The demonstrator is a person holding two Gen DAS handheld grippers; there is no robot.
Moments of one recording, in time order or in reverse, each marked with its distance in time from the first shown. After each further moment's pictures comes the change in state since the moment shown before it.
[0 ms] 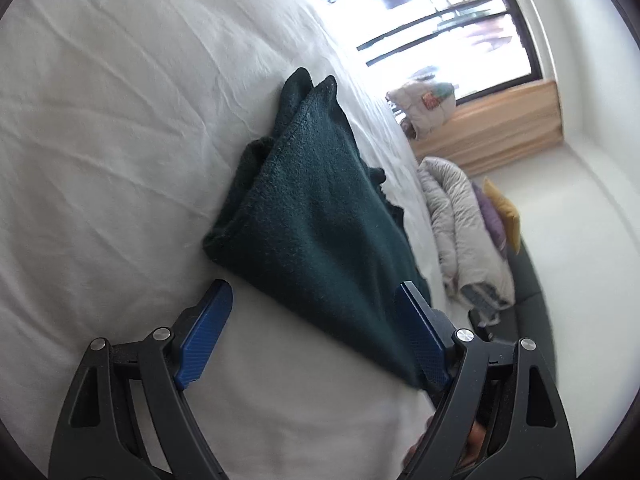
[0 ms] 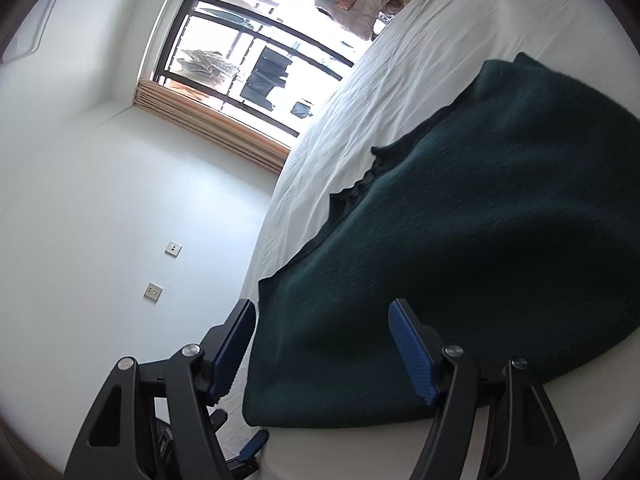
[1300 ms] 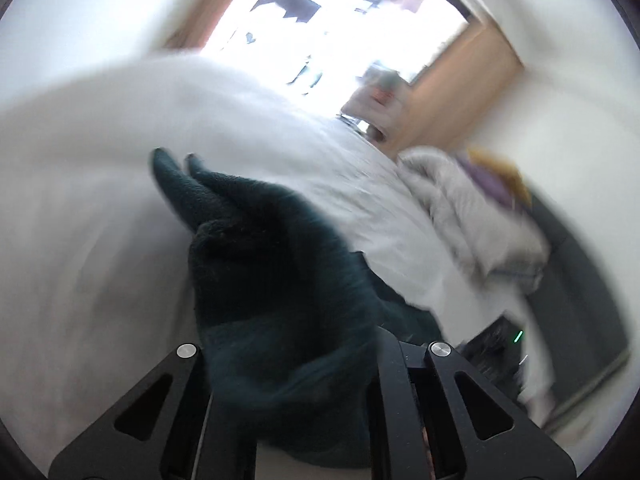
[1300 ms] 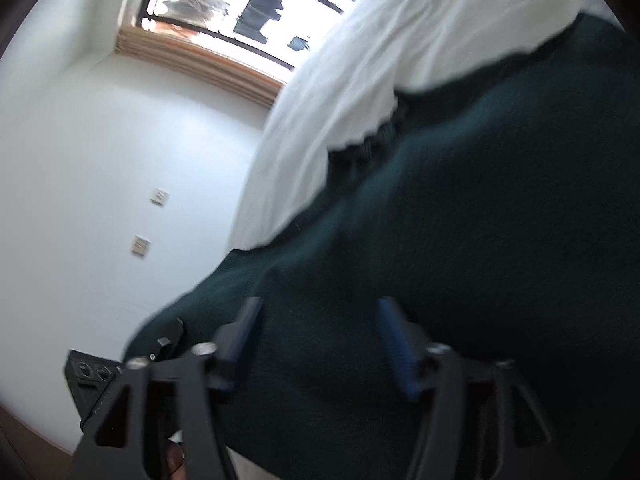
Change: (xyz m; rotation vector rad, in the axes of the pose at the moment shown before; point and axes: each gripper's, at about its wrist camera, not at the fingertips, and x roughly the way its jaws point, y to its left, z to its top) left arm 0.113 -0.184 0.041 0.579 -0.120 0.097; right arm 0.060 -0.019 0.056 0.017 0.231 0.033
